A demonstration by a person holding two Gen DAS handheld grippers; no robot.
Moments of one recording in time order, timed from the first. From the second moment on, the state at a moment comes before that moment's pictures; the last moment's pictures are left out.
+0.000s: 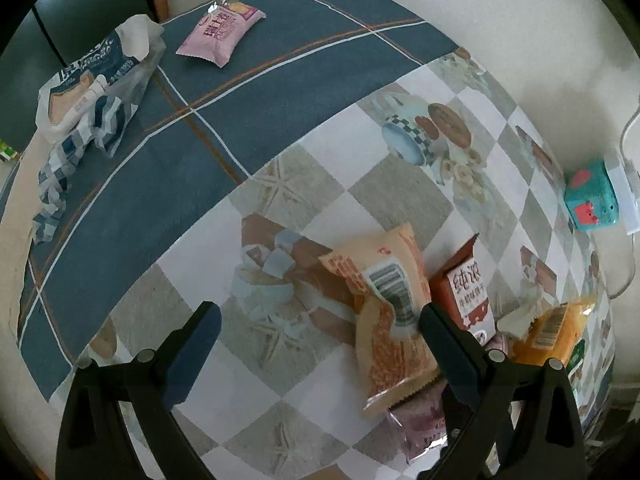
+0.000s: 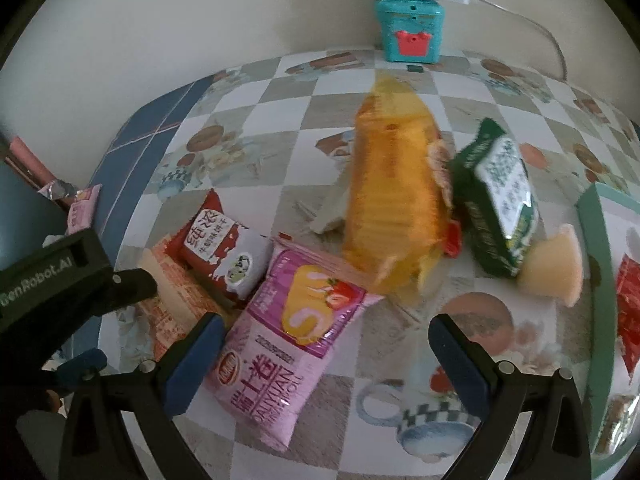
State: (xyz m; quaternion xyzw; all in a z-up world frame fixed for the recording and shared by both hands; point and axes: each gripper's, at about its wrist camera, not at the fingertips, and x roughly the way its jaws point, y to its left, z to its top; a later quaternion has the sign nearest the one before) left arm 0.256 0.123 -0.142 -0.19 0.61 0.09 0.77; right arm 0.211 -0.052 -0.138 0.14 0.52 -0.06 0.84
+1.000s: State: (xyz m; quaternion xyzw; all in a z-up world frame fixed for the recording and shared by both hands) left arm 0.265 0.105 -0.151 -0.20 0.60 0.07 0.77; right arm 0.209 -0.060 -0.141 0.07 0.55 -0.09 0.83
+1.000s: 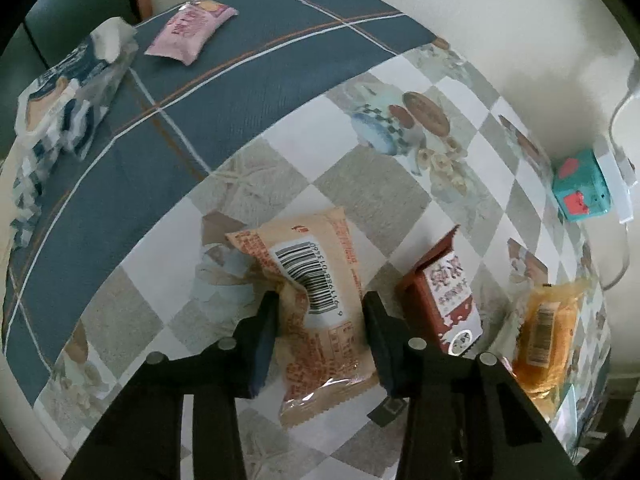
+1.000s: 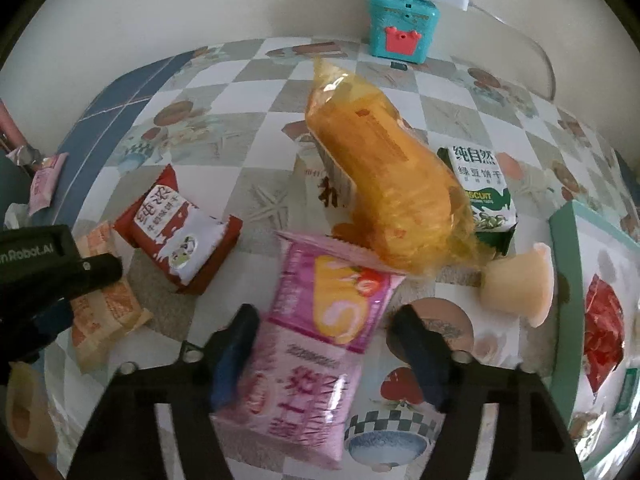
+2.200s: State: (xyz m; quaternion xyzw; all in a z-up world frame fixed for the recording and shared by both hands) left arm 0.164 0.065 -0.070 -0.18 0.56 0.05 0.81; right arm 0.088 -0.163 -0.034 0.13 0.50 -0.13 0.84
